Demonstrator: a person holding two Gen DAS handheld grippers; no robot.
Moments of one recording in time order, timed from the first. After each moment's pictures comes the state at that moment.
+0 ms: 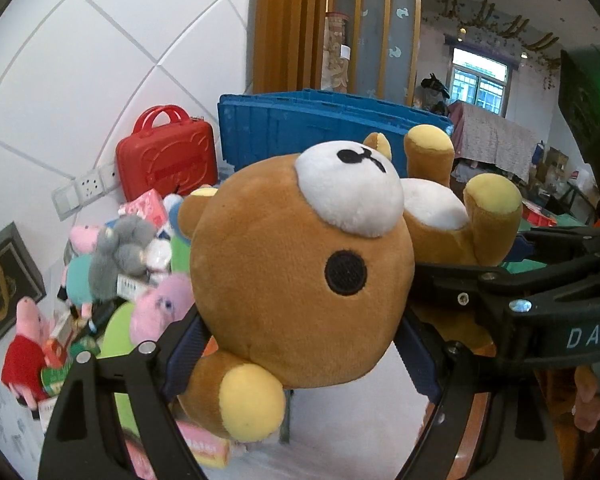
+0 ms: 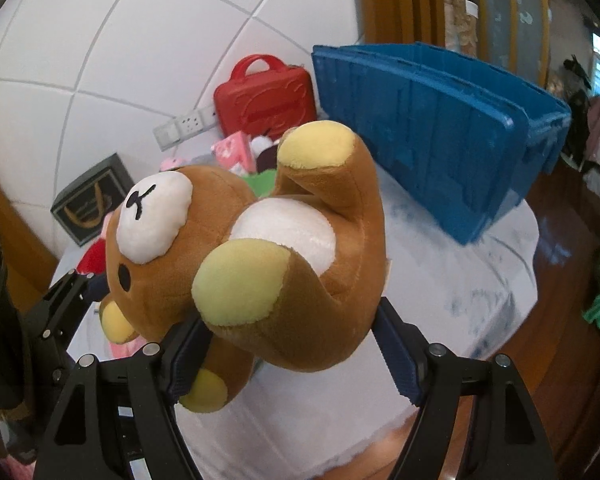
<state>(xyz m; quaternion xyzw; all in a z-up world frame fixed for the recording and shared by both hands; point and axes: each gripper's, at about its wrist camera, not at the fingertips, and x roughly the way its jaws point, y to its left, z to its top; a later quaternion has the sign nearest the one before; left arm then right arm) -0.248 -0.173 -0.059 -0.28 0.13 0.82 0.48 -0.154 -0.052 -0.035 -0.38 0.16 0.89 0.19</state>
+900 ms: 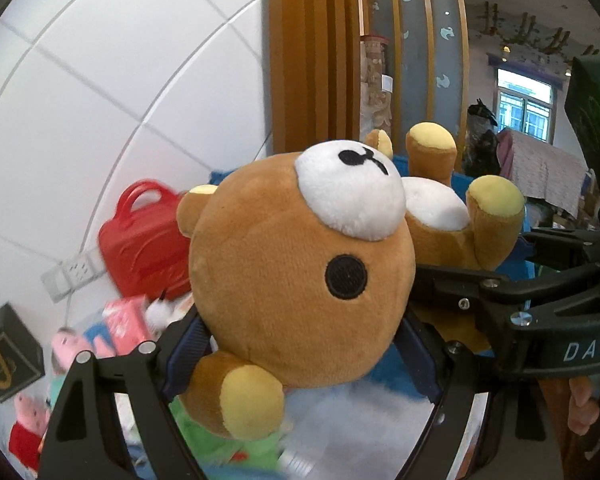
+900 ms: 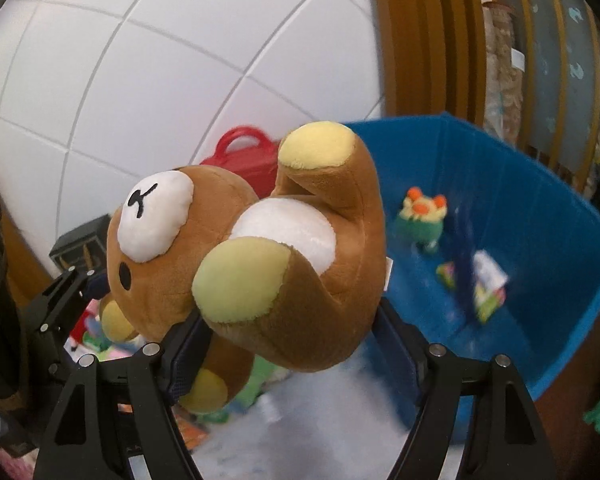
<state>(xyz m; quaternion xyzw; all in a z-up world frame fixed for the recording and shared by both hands) -0.327 0.084 0.033 -0.23 0.11 0.88 0.40 -0.253 0.212 0.049 -0.32 0.11 0.93 0.10</state>
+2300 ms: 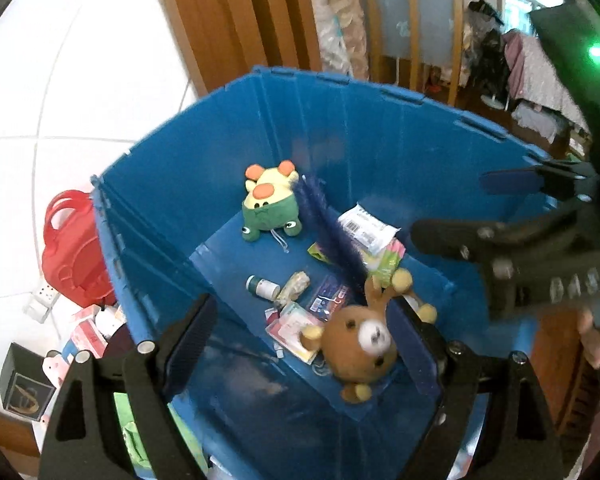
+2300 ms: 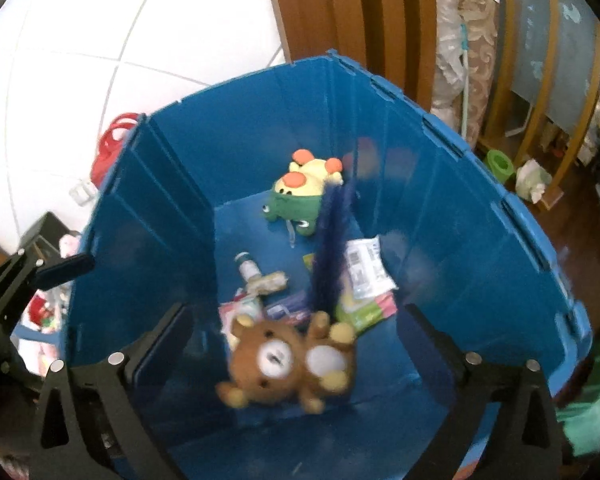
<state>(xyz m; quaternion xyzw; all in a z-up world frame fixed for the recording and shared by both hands) -0.299 0.340 0.032 -0.37 0.25 0.82 0.36 -0.249 0.504 0.020 -0.43 0.16 0.88 0.09</state>
